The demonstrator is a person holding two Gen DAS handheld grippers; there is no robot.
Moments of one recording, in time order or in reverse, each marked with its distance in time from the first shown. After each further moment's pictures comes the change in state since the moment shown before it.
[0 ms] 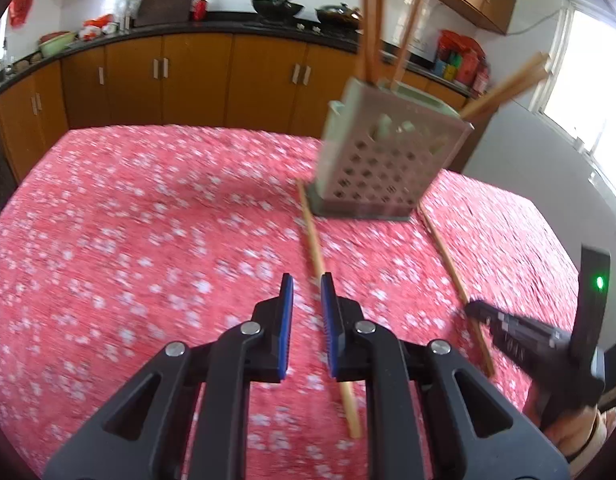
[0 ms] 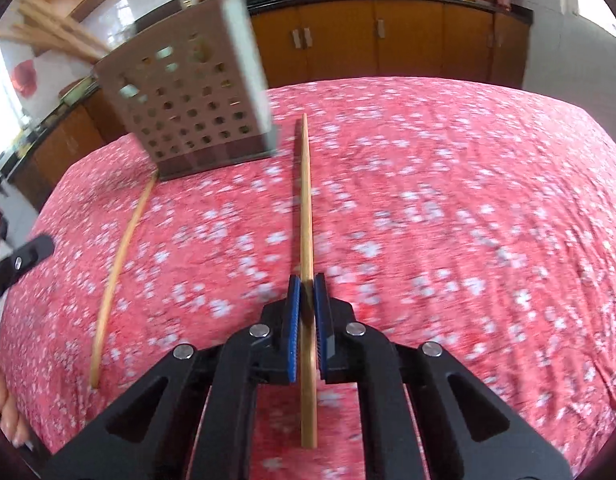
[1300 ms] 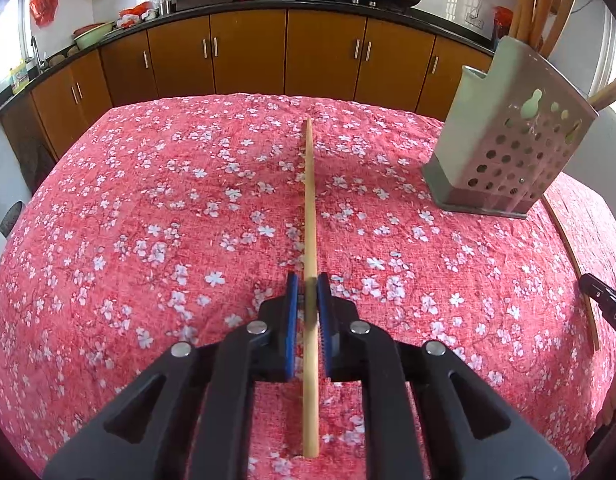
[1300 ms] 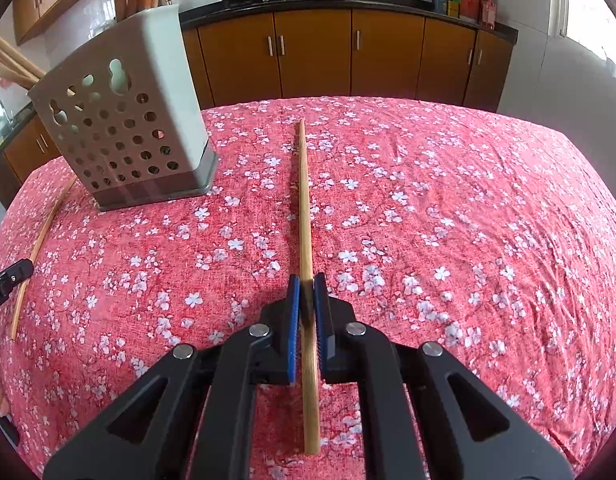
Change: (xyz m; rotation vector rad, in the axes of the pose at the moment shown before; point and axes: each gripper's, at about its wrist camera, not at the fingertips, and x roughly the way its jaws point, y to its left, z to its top) left arm 0.063 0.061 0.023 -0.024 0.071 0.232; right arm 0.044 -0.005 0.042 -0.058 -0.034 -0.114
